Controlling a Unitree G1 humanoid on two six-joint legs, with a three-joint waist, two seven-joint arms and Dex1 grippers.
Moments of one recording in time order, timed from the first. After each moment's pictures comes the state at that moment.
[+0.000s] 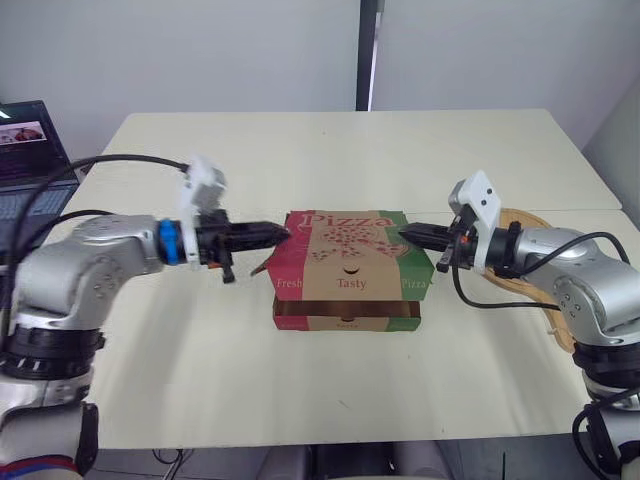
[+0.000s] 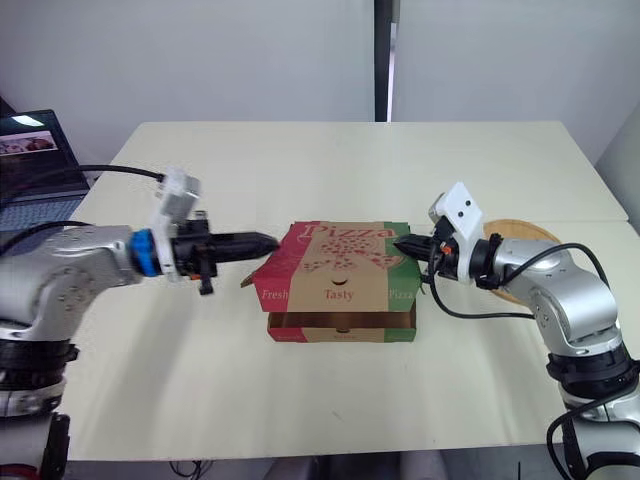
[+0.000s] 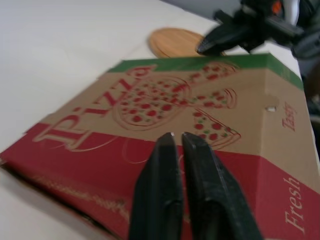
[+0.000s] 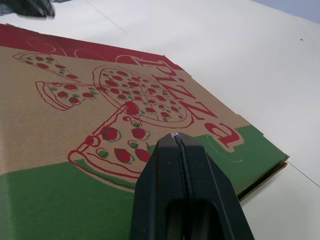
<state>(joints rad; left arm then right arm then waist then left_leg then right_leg) -0.60 0.85 -0.04 -0.11 -0.70 0.75 -1.08 -0.54 -0.67 0.04 -0.33 0.50 0.82 0.76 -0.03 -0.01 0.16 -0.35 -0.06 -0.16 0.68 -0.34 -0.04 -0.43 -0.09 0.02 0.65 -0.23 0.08</state>
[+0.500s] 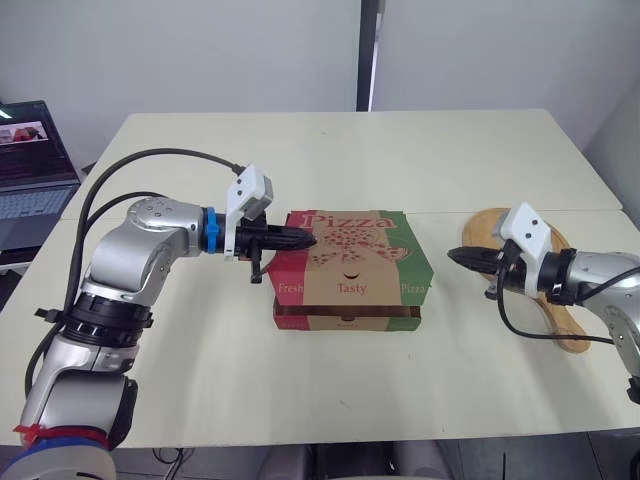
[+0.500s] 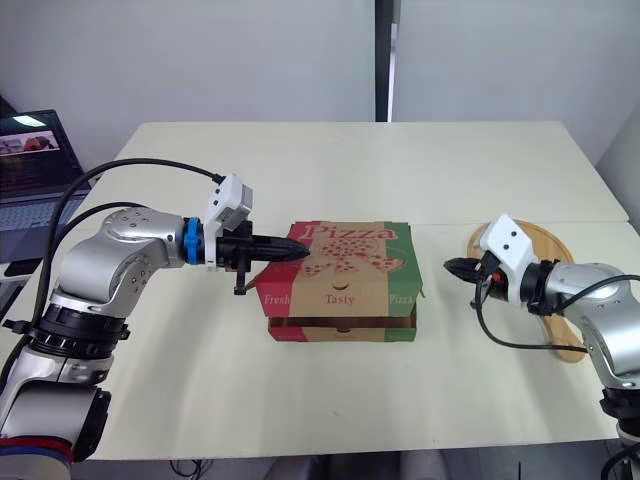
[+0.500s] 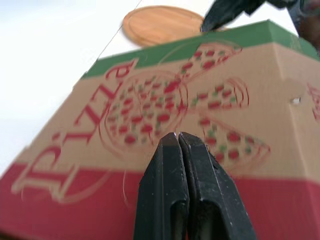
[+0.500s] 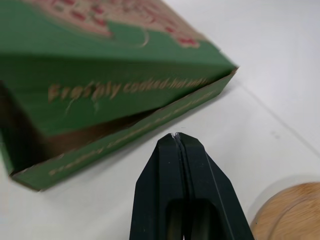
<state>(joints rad) -0.74 0.75 -0.16 0.05 -0.48 0.56 -1.24 -0.29 -0.87 -0.05 -0.32 0.41 0.62 0.87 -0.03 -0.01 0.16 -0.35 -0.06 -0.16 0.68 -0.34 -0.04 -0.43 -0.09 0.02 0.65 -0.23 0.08</state>
